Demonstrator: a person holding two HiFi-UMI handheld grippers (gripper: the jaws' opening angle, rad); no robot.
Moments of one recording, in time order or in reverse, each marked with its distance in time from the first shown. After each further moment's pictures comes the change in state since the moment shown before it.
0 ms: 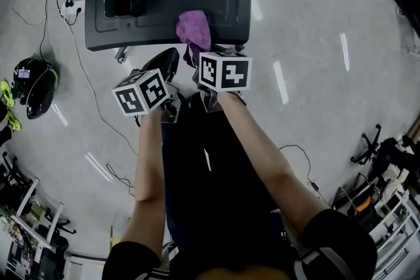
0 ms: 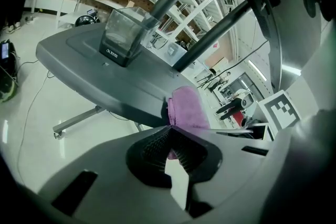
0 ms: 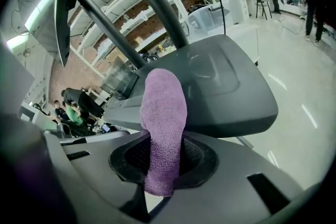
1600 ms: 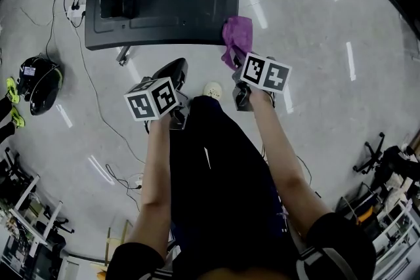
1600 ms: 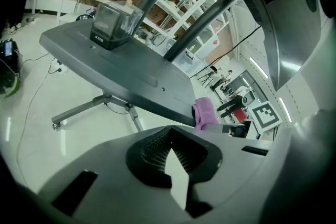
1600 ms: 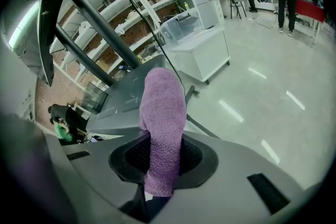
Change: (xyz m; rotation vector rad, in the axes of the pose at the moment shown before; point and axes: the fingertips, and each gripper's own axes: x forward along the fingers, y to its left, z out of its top) left arm 0.008 -0.045 -0.041 0.001 0.017 0.019; right arm -0.077 -0.133 0.001 0.153 -0.069 -0.121
